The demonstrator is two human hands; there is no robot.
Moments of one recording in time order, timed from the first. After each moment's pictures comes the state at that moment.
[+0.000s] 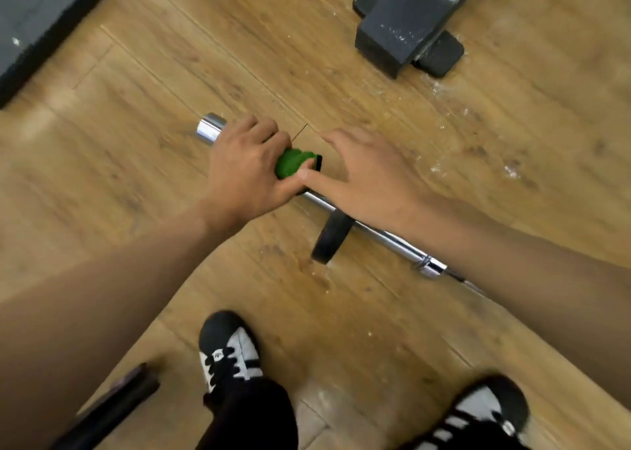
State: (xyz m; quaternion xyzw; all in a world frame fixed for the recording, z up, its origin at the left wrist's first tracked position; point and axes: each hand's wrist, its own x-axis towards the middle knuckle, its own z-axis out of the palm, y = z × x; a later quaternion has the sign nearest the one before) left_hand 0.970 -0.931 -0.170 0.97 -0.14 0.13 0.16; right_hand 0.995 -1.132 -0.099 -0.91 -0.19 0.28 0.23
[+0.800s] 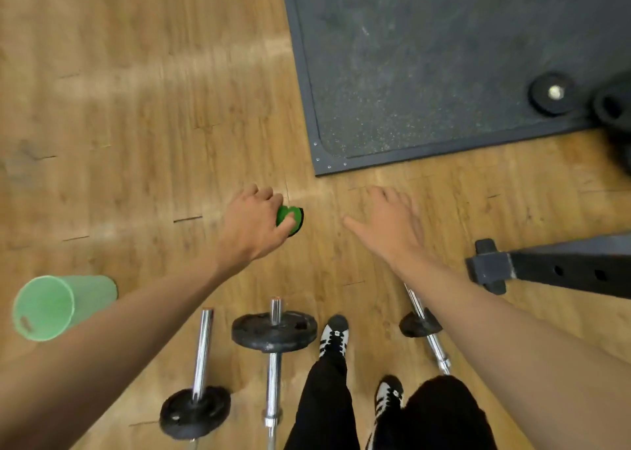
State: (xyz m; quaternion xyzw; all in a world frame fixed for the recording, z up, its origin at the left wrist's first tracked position) left_hand 0.828 -0.535 0.395 0.95 0.27 -0.10 0.12; right_hand 1.004 -0.711 0.414 -0.89 -0.34 0.28 0.07
